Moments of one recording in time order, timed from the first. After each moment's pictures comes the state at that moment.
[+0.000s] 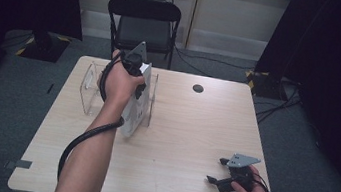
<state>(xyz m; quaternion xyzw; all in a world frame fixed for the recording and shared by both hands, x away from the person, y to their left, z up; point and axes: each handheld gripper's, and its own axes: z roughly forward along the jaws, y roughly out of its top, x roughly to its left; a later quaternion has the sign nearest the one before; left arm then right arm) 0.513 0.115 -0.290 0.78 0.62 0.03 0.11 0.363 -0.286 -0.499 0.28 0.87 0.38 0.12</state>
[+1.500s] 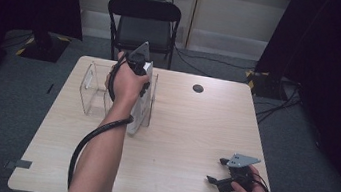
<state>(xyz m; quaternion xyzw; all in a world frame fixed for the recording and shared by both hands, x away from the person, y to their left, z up) 0.530 0.103 -0.303 0.76 0.64 0.05 0.11 0.363 -0.286 -0.499 0.28 0.87 0.38 0.12</state>
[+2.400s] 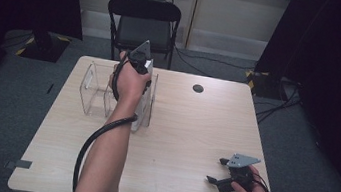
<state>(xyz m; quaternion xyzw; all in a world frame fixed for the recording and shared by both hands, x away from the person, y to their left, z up) 0.538 0.101 -0.304 0.75 0.65 0.06 0.12 0.363 -0.286 -0.499 0.28 0.87 0.38 0.12</state>
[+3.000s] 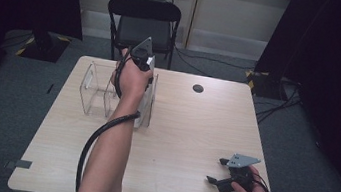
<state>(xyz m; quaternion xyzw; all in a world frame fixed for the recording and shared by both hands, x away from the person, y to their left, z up) 0.545 0.097 -0.299 0.75 0.65 0.07 0.12 0.362 -0.286 -0.499 0.28 0.88 0.38 0.12</state>
